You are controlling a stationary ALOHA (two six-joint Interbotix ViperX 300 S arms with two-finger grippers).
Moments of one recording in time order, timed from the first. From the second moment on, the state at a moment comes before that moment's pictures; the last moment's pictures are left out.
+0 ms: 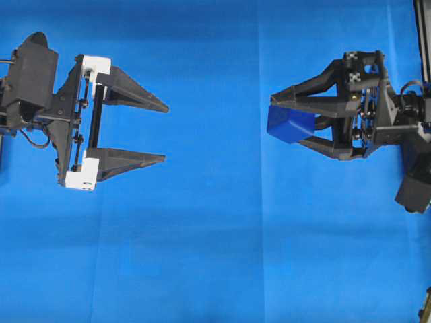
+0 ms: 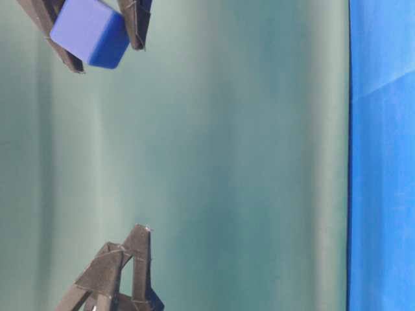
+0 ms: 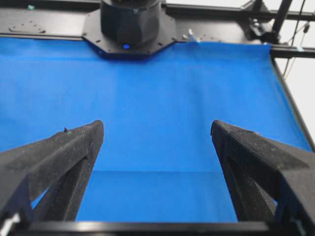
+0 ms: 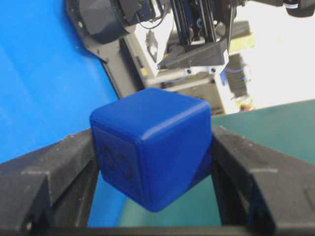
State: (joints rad) left arm -0.06 -0.46 0.80 0.01 -0.20 -0.08; right arm 0.00 -0.60 0.84 -0.32 -0.13 -0.66
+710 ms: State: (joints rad) left arm -0.06 -0.46 0.80 0.01 -0.20 -0.07; right arm 0.00 -0.65 0.84 -0.02 -0.07 -0.05
